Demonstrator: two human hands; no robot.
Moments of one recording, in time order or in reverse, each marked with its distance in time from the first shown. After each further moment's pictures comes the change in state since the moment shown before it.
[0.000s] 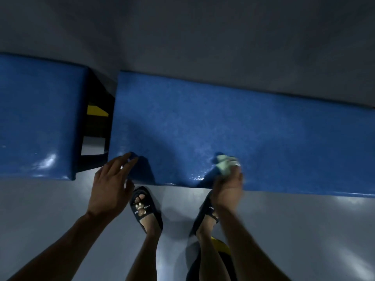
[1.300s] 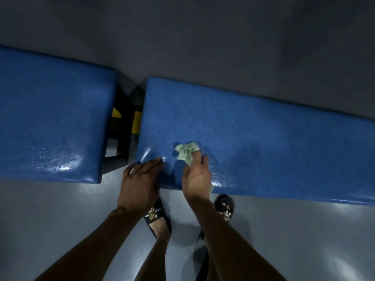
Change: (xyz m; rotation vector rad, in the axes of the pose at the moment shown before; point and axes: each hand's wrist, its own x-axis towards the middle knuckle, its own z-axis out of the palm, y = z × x) left_hand 0.015 -0.023 -0.013 0.003 -0.055 0.054; right_hand -0.041 -0.140 0.082 -0.192 -0.251 -0.213
